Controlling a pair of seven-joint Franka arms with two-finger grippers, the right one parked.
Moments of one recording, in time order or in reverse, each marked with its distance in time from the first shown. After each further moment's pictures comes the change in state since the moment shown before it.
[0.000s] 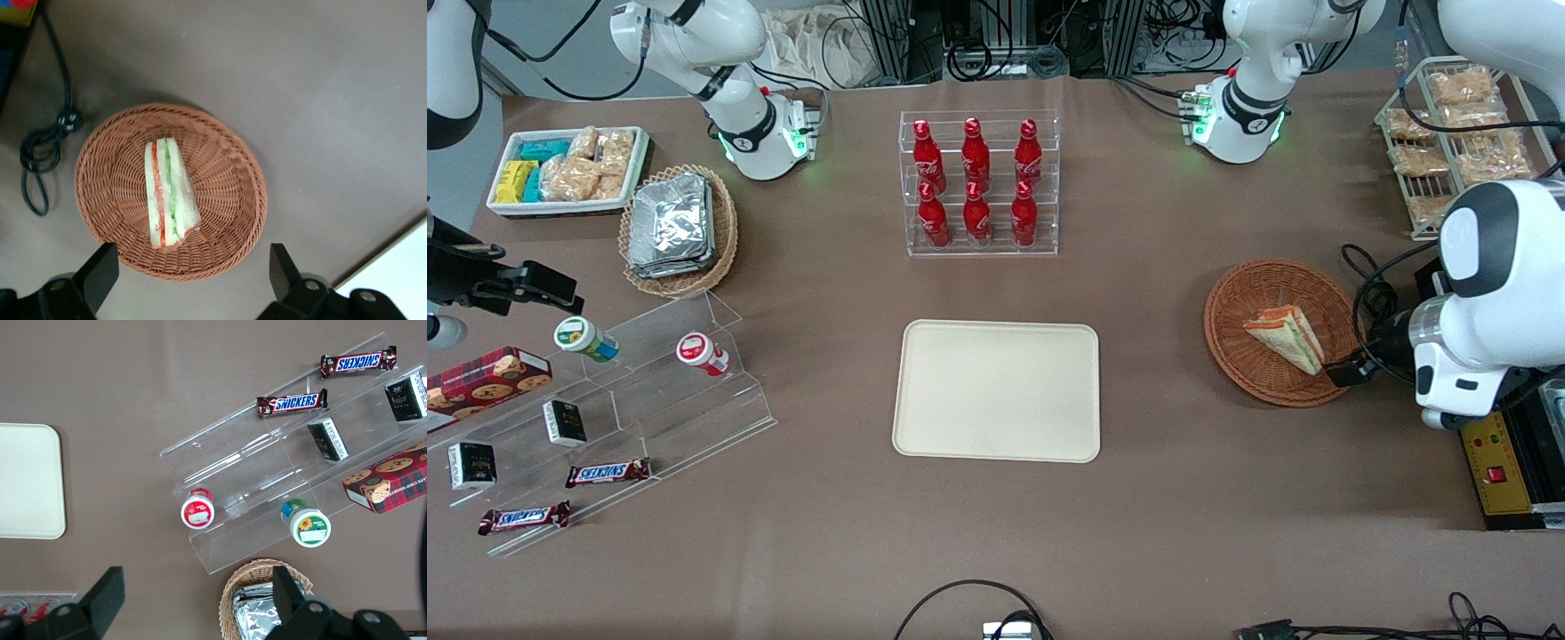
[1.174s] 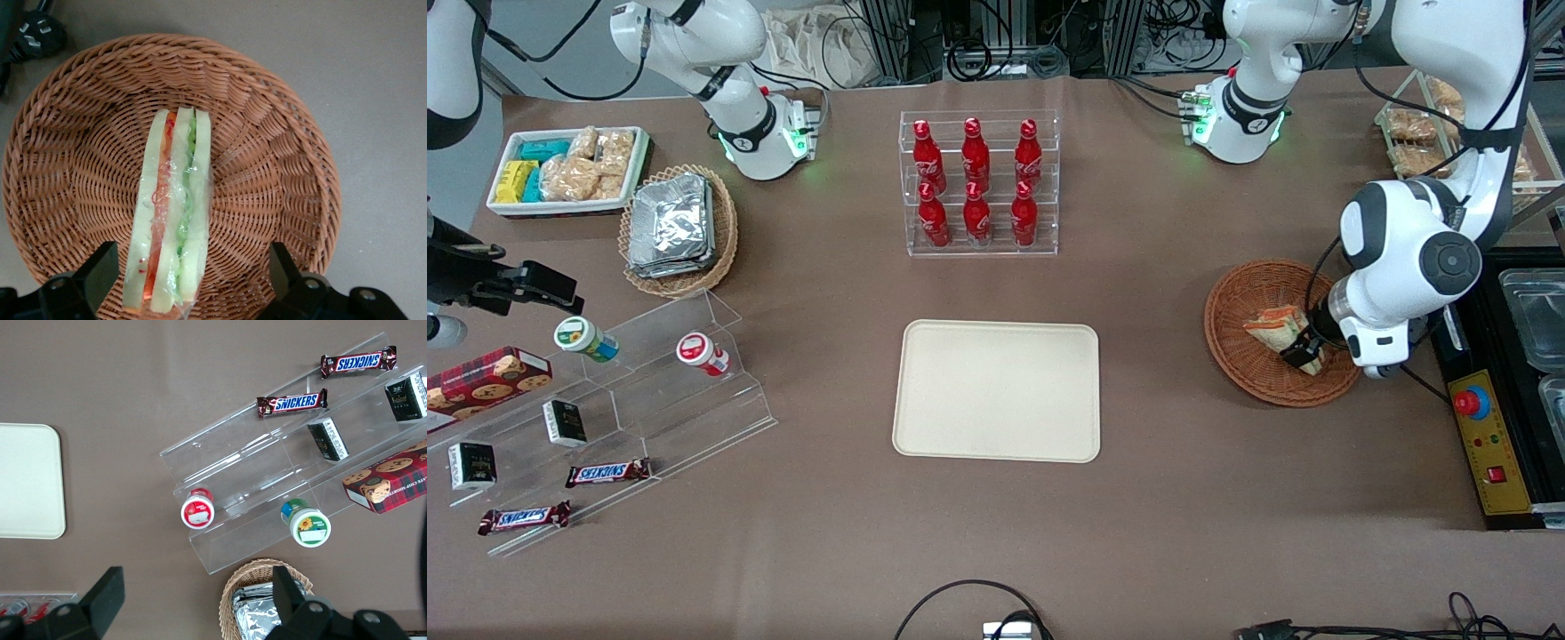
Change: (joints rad) arm 0.002 -0.132 0.001 -0.597 -0.001 0.576 -0.248
